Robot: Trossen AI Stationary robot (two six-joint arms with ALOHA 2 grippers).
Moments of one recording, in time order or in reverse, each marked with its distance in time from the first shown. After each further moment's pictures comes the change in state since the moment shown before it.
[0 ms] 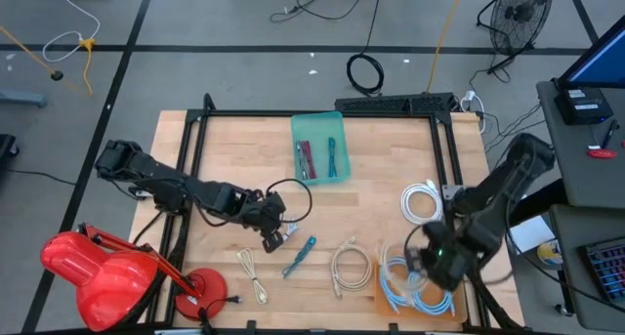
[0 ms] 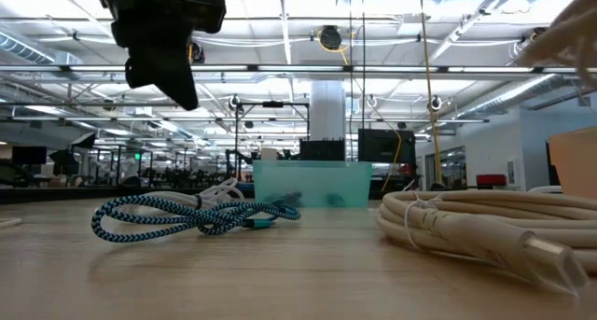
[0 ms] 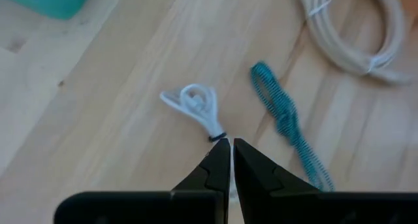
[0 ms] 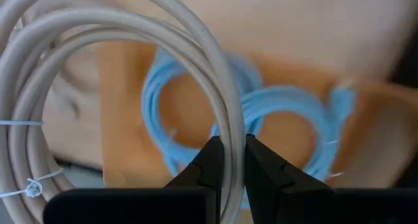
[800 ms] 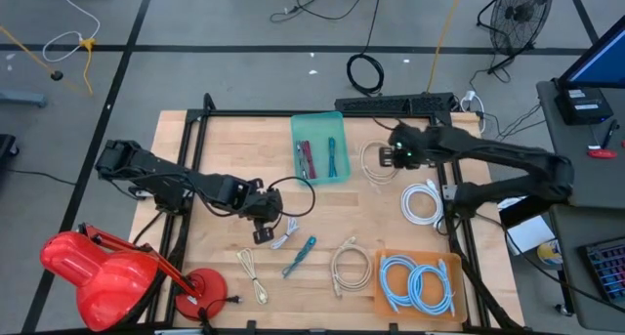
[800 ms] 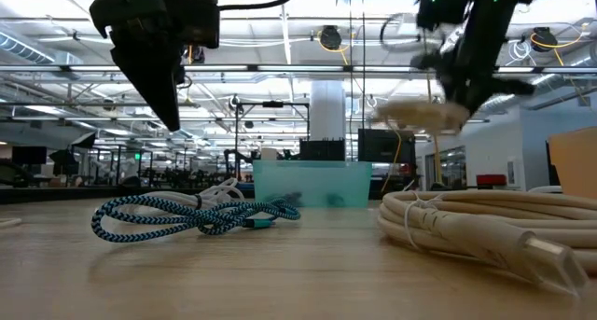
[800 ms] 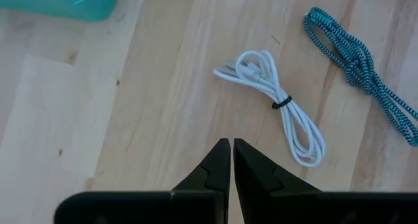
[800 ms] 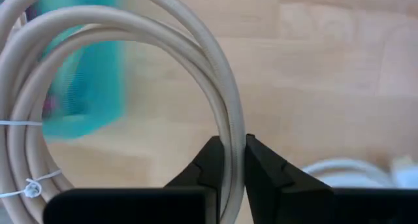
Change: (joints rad) left arm 0.081 0.000 0.000 -0.155 0.020 0.315; right arm -1.268 -0.130 -0.140 0.150 0.026 -1.167
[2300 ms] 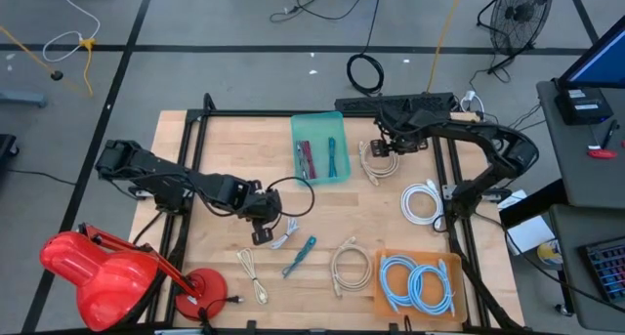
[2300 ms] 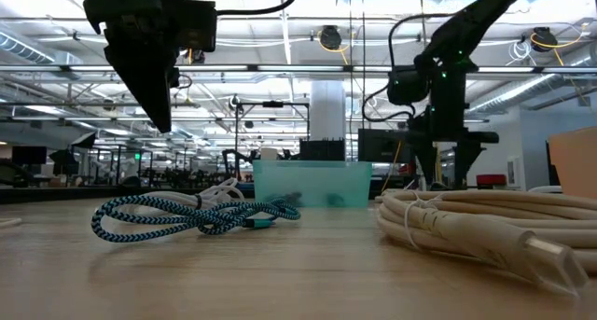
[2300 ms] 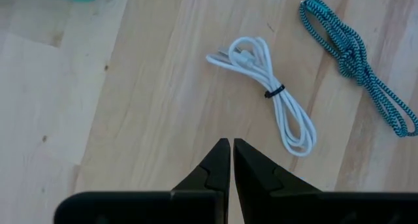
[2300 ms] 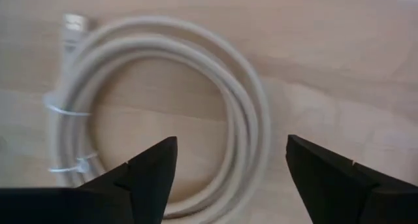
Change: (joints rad) left arm 0.001 0.000 0.000 -0.023 0.043 -0.037; right arm -0.317 0.406 0.011 0.192 0.010 -0.407
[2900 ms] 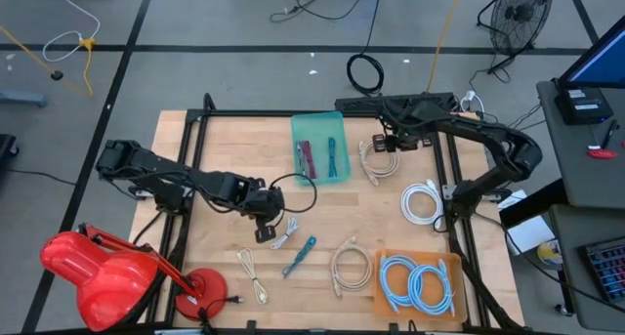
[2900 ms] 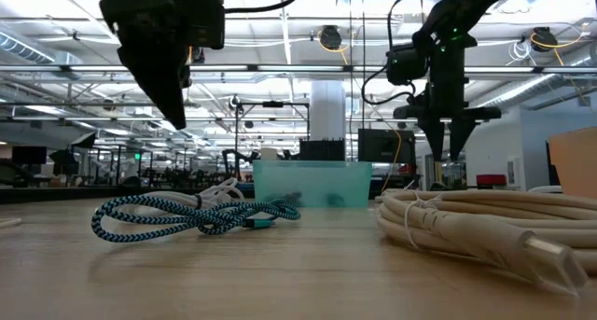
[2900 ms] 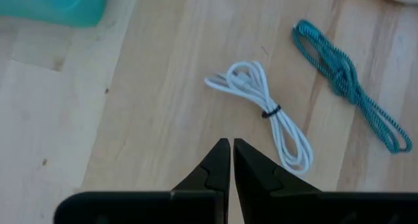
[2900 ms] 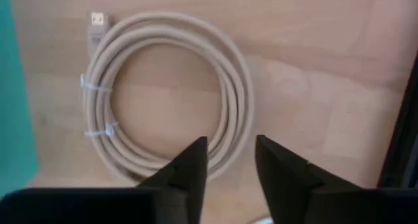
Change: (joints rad) left arm 0.028 0.000 0.000 0.056 0.009 0.045; right arm 0.024 -0.051 0.134 -0.235 -0.007 0.064
